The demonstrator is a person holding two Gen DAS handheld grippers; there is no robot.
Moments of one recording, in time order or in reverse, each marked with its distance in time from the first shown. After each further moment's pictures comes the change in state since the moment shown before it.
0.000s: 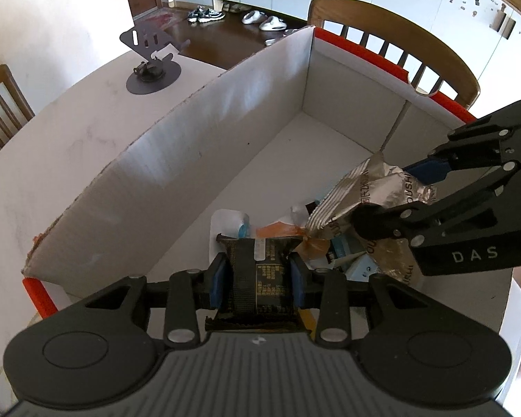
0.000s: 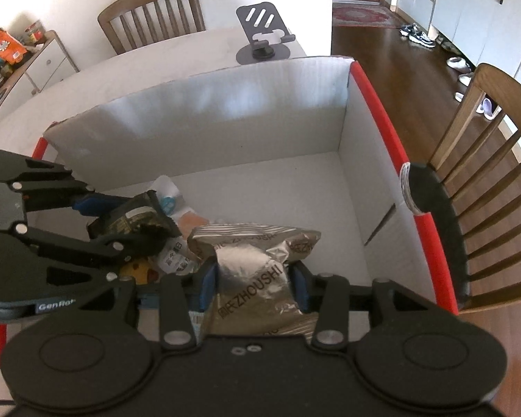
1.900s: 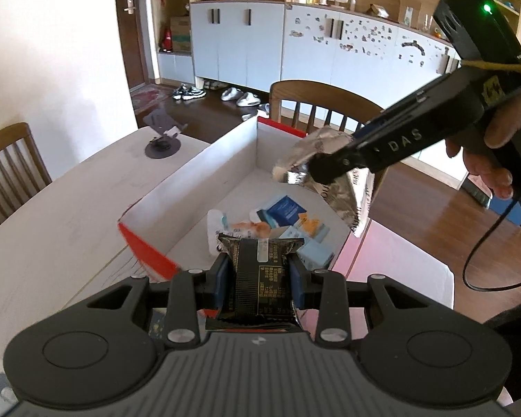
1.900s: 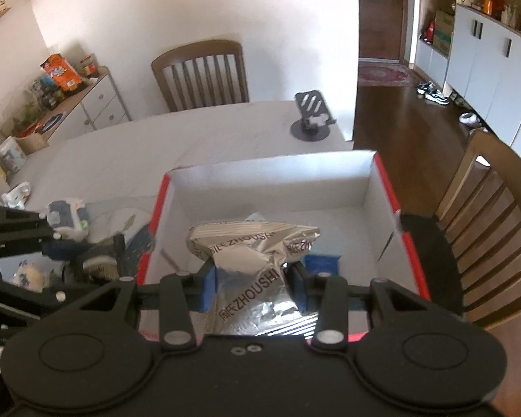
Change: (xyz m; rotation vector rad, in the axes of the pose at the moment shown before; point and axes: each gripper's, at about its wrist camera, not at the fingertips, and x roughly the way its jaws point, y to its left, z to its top) left arm -0.155 -0.015 -0.084 0.076 -0.279 -0.053; right arm -0.122 0.054 -0.022 -0.062 -0.200 0.057
